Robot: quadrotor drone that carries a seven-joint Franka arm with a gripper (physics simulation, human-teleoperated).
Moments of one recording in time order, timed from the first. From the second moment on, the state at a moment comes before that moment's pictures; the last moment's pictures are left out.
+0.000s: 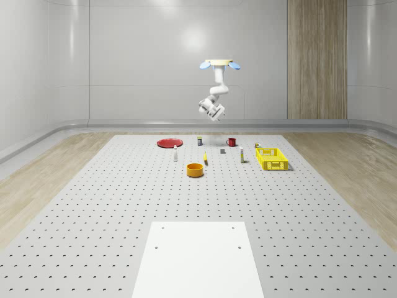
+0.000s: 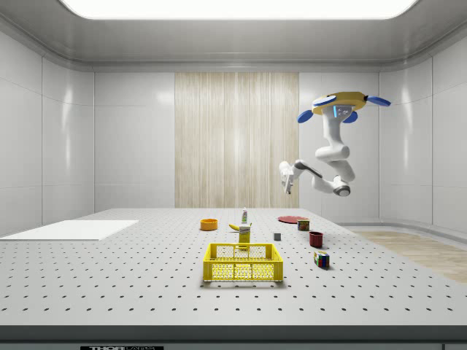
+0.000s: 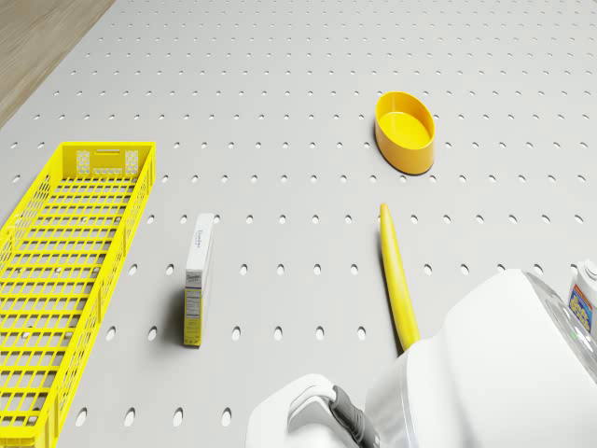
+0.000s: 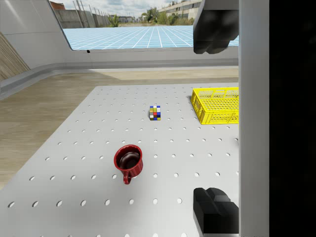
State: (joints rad) arm -0.56 -0.89 1.00 -2.76 -1.65 1.34 1.24
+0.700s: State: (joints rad) arm -0.99 -1.03 1.23 -2.90 -1.98 1.17 1.53
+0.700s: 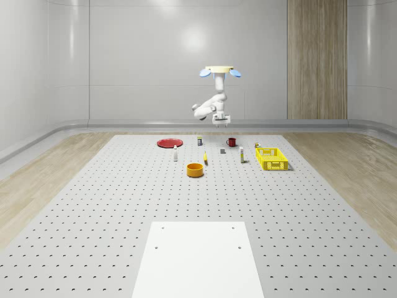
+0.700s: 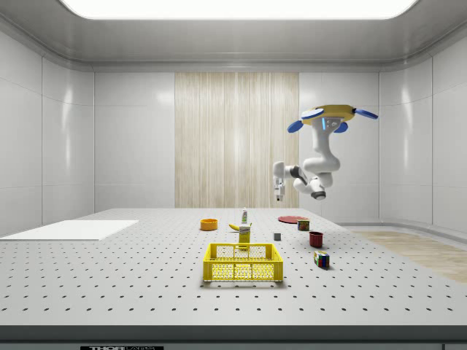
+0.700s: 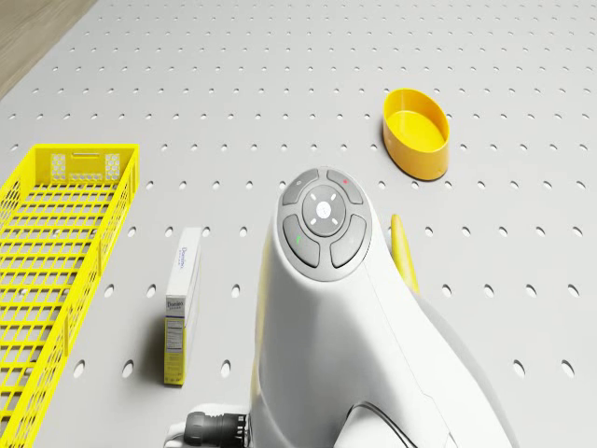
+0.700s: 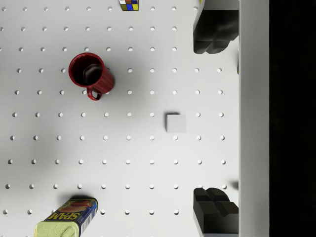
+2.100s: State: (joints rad) arm -1.08 -1.19 1.30 -2.89 -1.92 1.27 1.61
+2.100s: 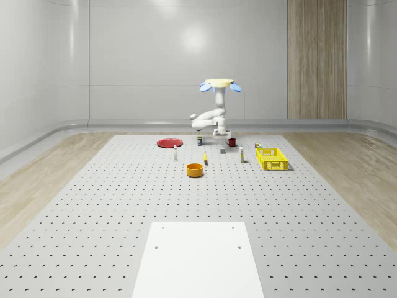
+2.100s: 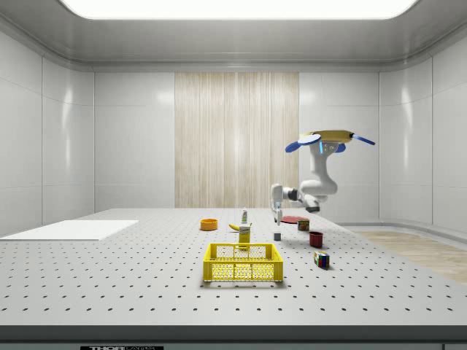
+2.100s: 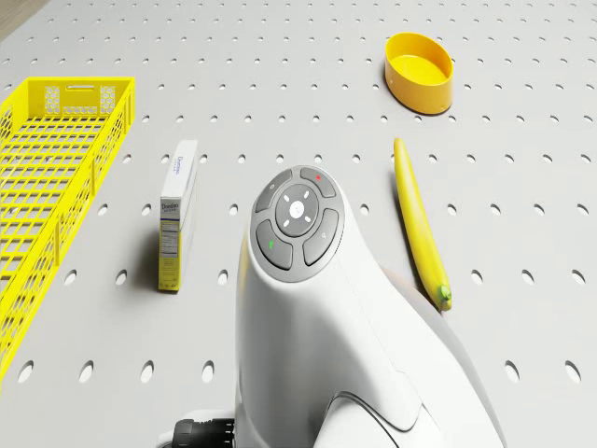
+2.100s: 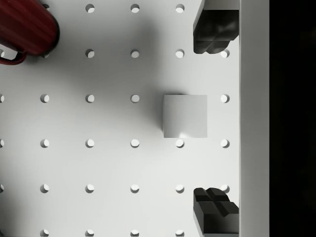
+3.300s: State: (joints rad) arm -1.09 -1.31 1.15 -2.83 -2.04 1.45 1.58
